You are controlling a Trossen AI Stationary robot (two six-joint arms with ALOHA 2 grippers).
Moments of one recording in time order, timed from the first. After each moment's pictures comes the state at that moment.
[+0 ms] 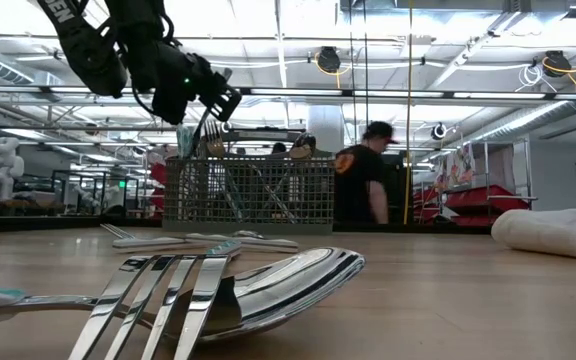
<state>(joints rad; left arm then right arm) 0.28 1.50 0.57 1.28 -0.89 -2.14 0.05 1.09 1.62 -1.05 0.44 0.46</state>
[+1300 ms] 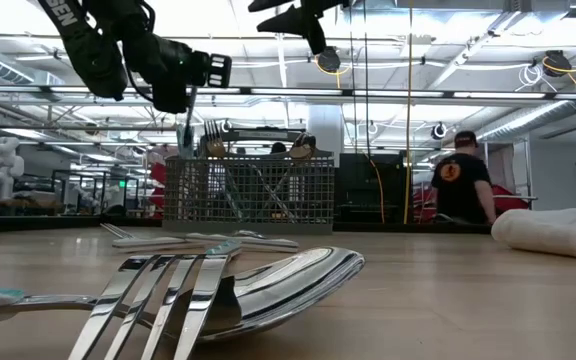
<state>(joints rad) 0.33 1.50 0.57 1.57 -0.98 -2.38 -0.24 1.69 1.62 -0.20 -0.08 0.33</state>
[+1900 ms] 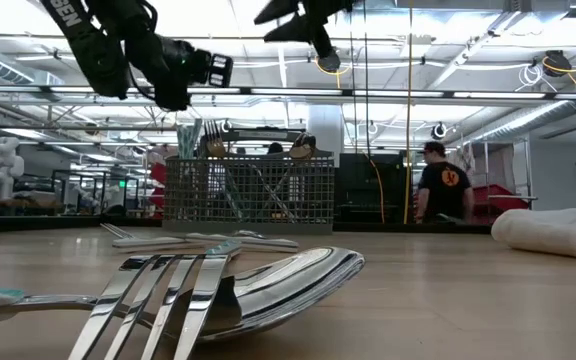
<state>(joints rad) 0.37 1.50 0.59 1.57 -0.92 -2.32 -0.25 1.69 1.62 -0.27 -0.03 0.28</state>
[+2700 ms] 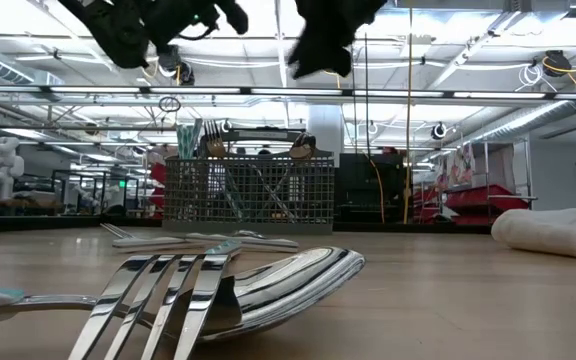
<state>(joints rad) 0.52 1.43 0.82 1.47 0.39 -1.73 -0.22 1.69 1.62 -0.69 -0.09 0.11</state>
